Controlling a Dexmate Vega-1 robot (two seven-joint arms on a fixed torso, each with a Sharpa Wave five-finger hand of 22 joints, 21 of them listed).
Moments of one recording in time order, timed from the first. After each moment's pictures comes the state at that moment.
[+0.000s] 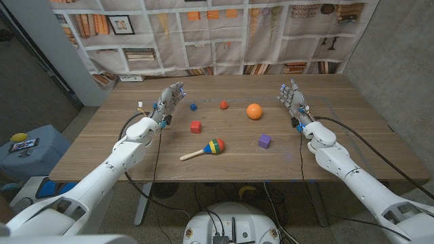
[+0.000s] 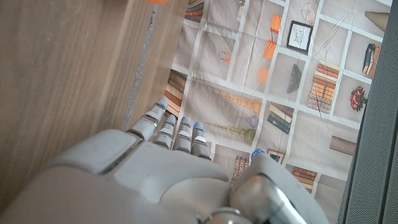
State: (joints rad) left arm 0.82 0.59 0.37 -1.37 -0.64 -0.21 -0.07; left_hand 0.09 0.10 0.65 -0.01 0.19 0.10 -0.01 0.19 0.17 -0.02 -0.03 0.19 0.17 -0.05 0.00 0.17 0.16 0.05 -0.04 0.19 0.16; right arm -0.85 -0.51 -0.37 -1.31 0.64 0.31 0.01; right_hand 0.19 0.11 0.13 0.13 0.23 0.13 -0.01 0.18 0.17 0.14 0.01 0.19 0.19 0.03 0.00 0.19 0.32 0.24 0.01 0.18 0.17
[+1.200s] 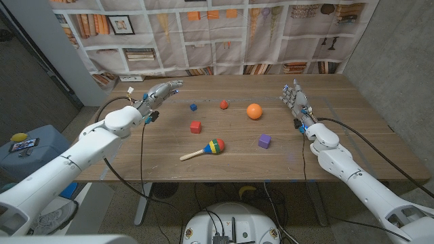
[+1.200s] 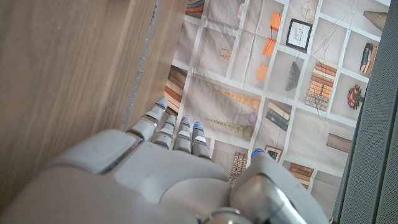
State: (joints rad) left arm 0.91 0.91 0.33 -1.76 -0.45 0.06 0.03; left_hand 0.25 0.06 0.70 -0.19 0.18 0.24 -0.06 0.22 0.17 0.06 -0.09 0.19 0.17 0.00 -0.03 0.17 0.16 0.07 -0.04 0.18 0.16; right arm -0.87 -0.53 -0.35 -1.31 0.64 0.33 0.02; right_hand 0.19 0.11 0.14 0.12 0.24 0.13 -0.01 0.18 0.17 0.14 0.01 0.19 0.19 0.03 0.00 0.19 0.30 0.24 0.01 0.18 0.16
